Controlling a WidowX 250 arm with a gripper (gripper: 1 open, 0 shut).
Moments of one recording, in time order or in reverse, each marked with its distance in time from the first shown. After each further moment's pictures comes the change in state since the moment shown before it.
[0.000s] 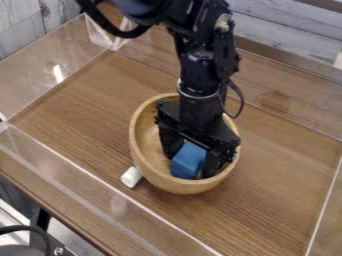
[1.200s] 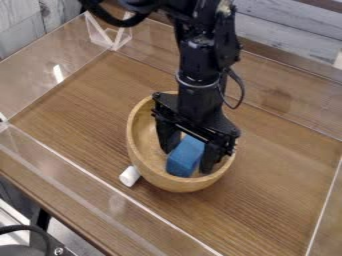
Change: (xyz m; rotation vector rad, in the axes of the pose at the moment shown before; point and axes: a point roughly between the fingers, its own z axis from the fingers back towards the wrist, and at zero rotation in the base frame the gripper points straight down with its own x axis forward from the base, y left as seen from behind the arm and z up) arm -0.002 0.001 0.013 0.008 0.016 0.008
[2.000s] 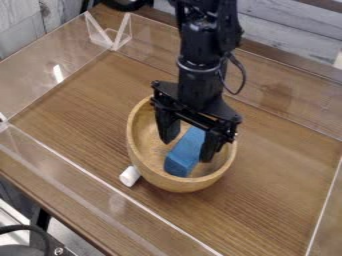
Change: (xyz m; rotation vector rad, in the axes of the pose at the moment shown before) arm 0.004 0.003 0.012 0.004 0.015 0.028
